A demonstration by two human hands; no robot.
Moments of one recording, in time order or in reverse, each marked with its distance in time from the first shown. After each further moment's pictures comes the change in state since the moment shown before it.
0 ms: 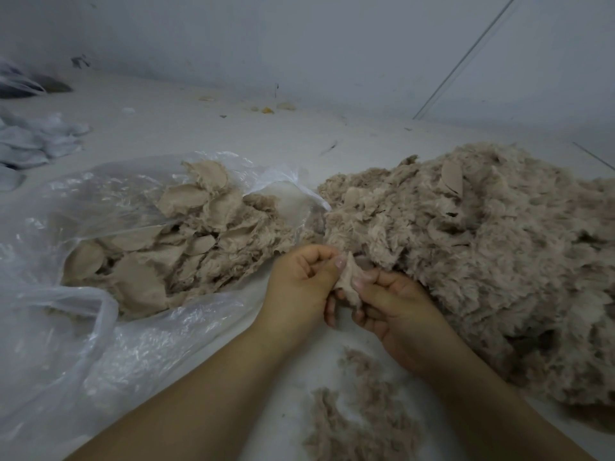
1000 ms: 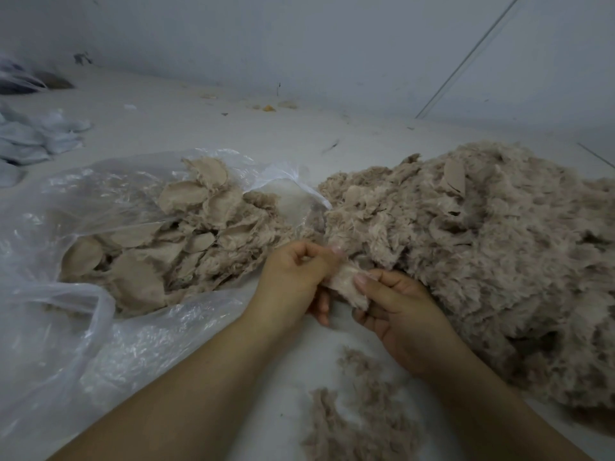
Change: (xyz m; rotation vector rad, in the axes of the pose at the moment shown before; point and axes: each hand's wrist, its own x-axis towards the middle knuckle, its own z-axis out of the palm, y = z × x) left_hand 0.010 -0.006 -0.010 -0.071 0.005 -0.162; right_hand -0.002 -0.001 0.002 -0.009 0.059 -0.007
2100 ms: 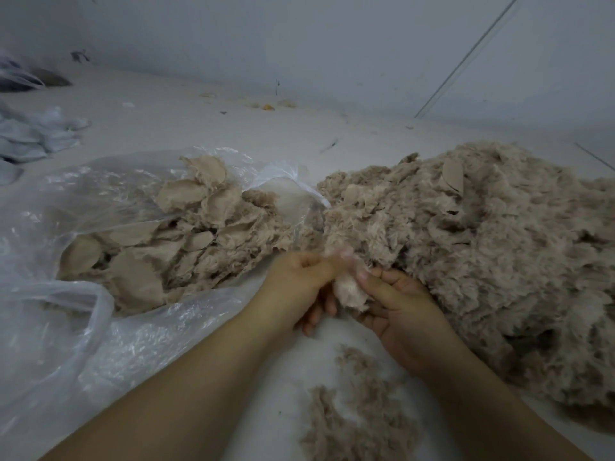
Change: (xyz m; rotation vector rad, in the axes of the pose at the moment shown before) left_hand -0.005 0.008 -0.001 0.197 -0.106 -0.114; right_hand 0.002 0.002 -0.002 0.044 0.024 0.015
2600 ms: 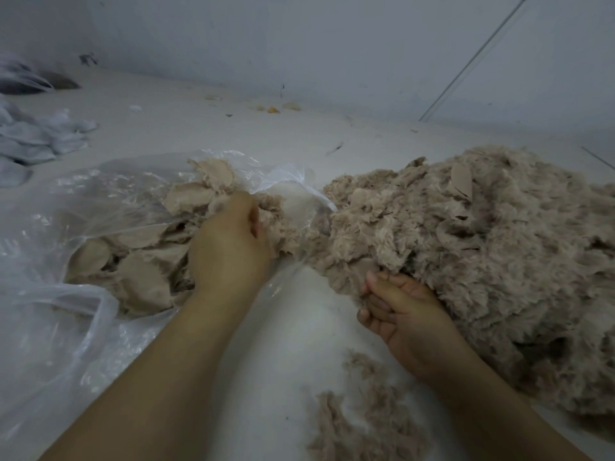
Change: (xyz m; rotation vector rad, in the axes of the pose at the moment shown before) left_hand 0.010 0.023 -0.059 0.941 0.835 0.461; right_hand 0.001 0.001 0.004 0.076 0.104 0.013
